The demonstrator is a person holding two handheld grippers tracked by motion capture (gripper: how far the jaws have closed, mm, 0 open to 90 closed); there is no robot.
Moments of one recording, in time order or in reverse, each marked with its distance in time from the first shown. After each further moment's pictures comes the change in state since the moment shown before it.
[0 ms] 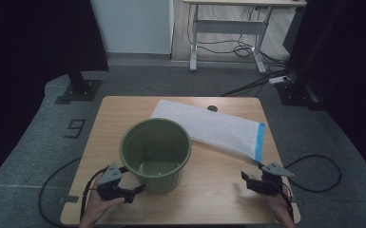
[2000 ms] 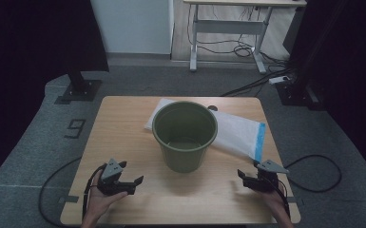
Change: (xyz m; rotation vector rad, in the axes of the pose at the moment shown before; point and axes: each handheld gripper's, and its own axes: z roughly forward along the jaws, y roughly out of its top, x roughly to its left) left arm 0.011 -0.007 -0.005 0.025 0.144 -0.082; right arm 0.005 0.008 0.013 0.013 0.018 -0.024
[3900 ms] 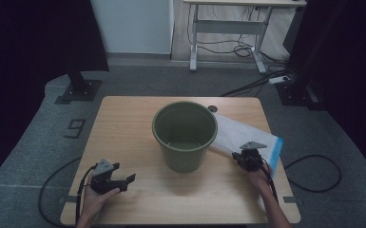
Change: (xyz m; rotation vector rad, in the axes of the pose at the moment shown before) left arm 0.031 -0.022 0.003 0.009 0.011 -0.125; right arm -0.010 0.035 0.066 0.173 0.037 -0.057
